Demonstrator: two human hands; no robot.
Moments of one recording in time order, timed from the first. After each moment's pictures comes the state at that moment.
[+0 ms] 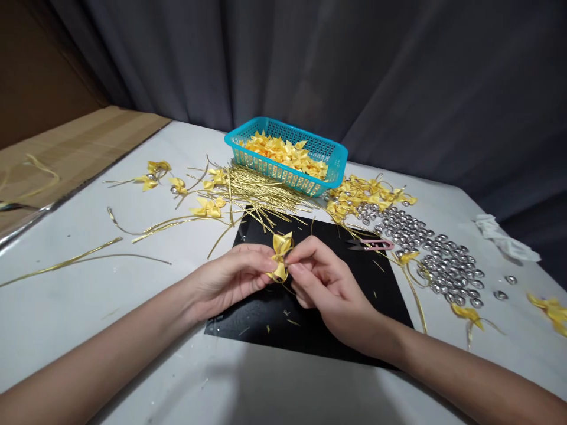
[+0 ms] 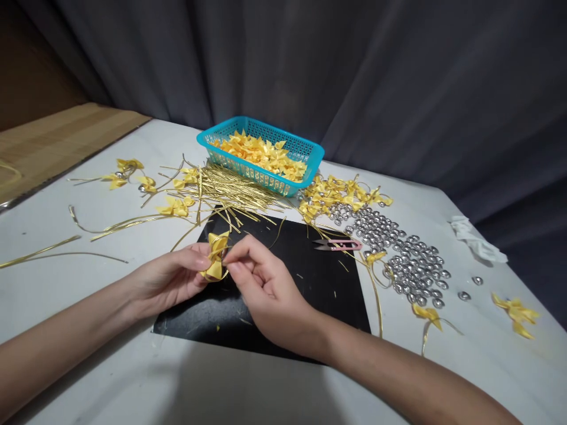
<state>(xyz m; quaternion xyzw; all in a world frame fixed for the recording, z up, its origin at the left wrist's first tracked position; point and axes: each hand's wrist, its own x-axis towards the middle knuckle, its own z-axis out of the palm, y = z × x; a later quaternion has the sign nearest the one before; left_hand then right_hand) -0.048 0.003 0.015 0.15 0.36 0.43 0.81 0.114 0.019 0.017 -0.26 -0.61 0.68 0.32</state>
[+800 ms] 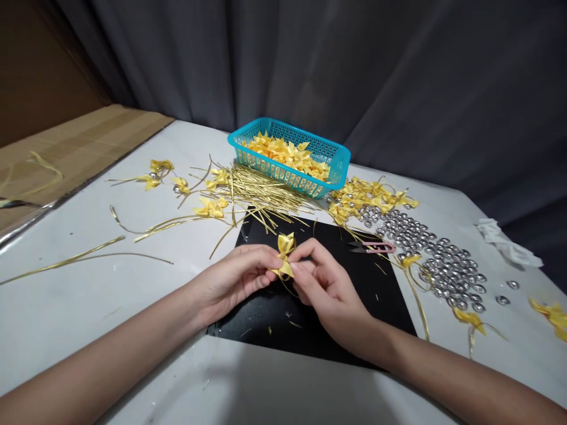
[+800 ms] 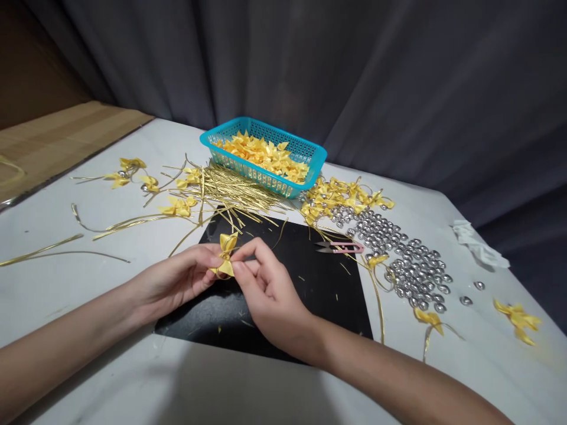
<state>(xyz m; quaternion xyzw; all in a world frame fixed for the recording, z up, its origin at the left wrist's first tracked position) -0.044 0.002 0.010 0.16 0.39 0.47 0.78 0.112 0.020 0.005 -0.30 -0.63 0.65 0.32</state>
